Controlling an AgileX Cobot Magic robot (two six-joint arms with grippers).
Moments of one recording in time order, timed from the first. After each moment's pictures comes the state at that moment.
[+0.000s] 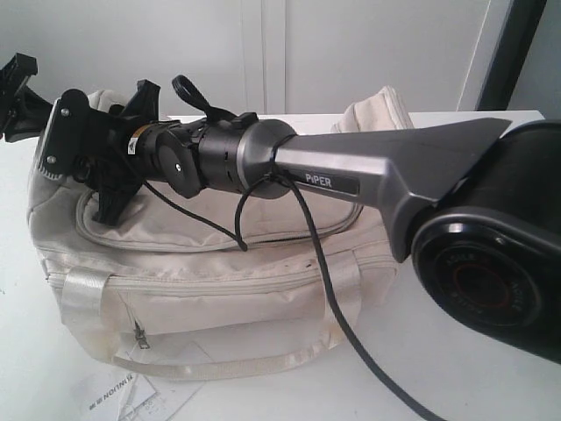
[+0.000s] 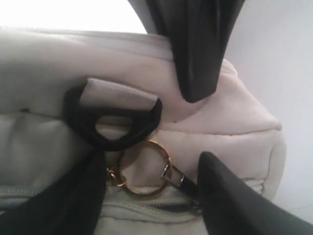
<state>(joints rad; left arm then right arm) 0.34 1.84 -1.37 -1.14 1.01 0.70 0.71 2.28 -1.83 0.14 0.03 -0.91</state>
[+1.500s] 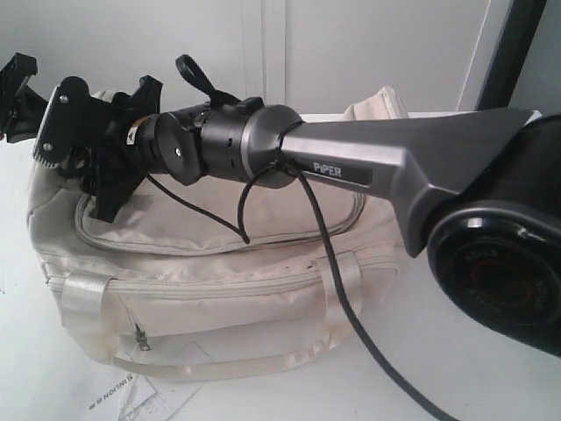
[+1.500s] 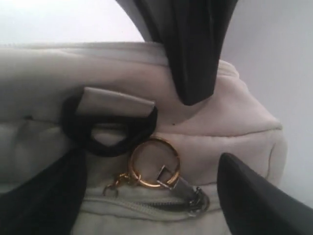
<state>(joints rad) 0.34 1.84 -1.37 -1.14 1.04 0.71 0.71 2.25 -1.83 0.18 0.09 -0.89</state>
